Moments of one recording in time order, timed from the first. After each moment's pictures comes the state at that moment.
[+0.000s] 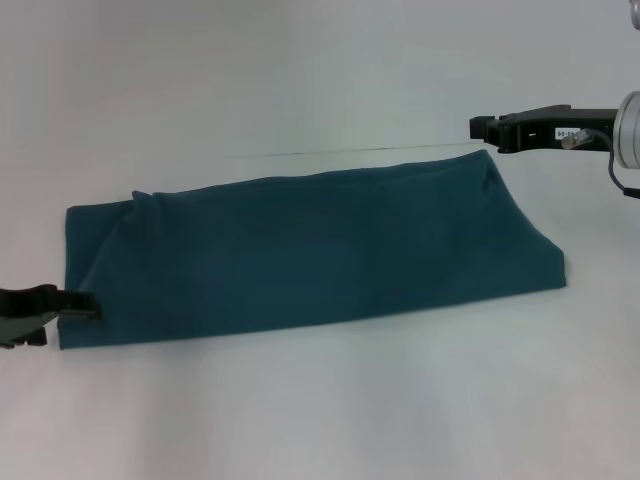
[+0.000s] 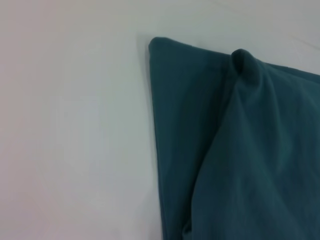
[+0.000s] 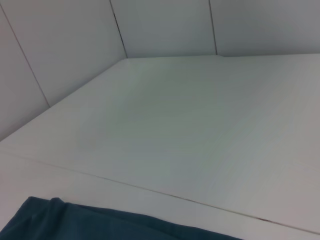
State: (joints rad) left arm -0.60 -2.09 0.74 1.02 2.67 1.35 -2.80; right arm 0.62 2.06 -0.86 -1.01 -2.14 -1.09 2.13
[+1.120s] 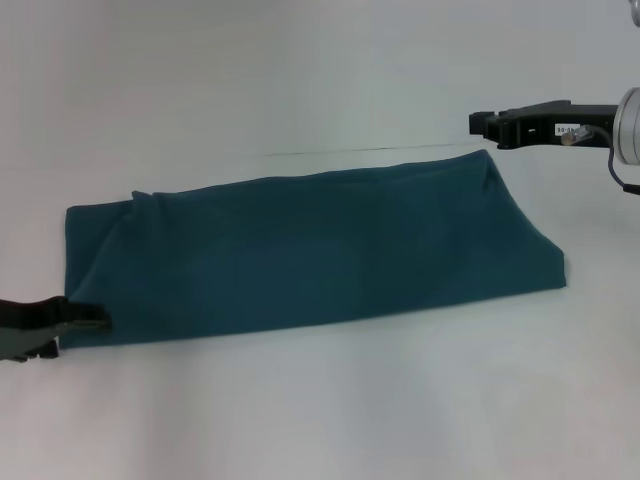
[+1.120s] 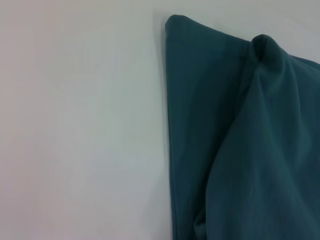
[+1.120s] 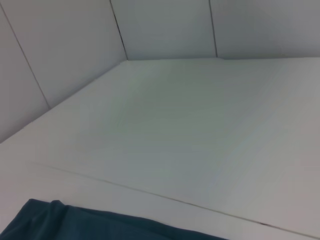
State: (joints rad) left arm -0.60 -2.10 0.74 0.95 2.67 1.26 -2.82; right arm 0.62 2.06 -0.86 -1.03 -2.14 -1.09 2.13
